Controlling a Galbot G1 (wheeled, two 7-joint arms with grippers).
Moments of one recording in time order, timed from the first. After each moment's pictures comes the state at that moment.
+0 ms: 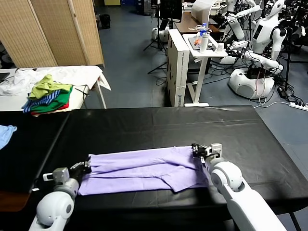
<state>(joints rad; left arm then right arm) 1.55 -1.27 -0.72 -2.07 -0.51 0.44 -0.09 -1.27 0.98 0.48 2.06 0.76 -0.61 0.20</state>
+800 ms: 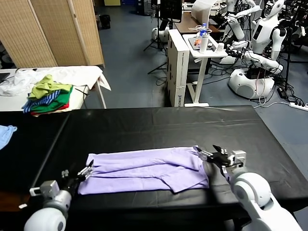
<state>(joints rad) 1.59 -1.43 -0.73 -2.02 -0.48 0.38 -0.03 -1.34 0.99 0.54 2.11 0.74 -0.60 0.20</state>
